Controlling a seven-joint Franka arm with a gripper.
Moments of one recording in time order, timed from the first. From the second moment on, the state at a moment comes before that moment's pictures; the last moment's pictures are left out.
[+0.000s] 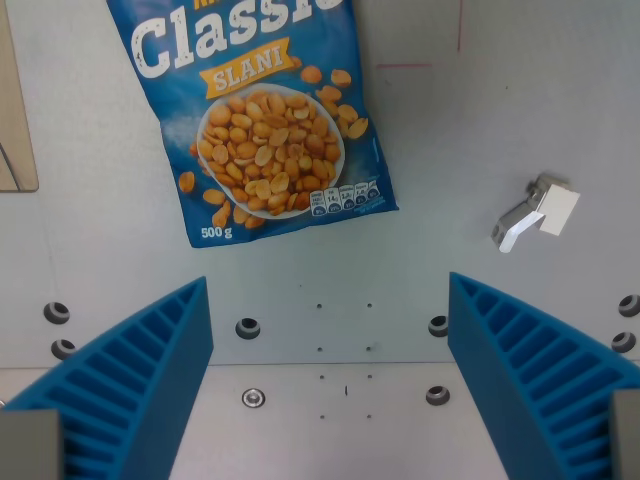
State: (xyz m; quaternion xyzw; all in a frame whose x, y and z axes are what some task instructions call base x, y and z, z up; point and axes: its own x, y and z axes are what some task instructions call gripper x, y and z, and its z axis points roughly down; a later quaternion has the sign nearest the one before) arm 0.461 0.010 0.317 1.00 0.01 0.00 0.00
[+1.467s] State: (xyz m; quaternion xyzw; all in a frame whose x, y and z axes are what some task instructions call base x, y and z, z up) arm 0.558 0.012 0.317 1.00 0.01 0.02 0.01
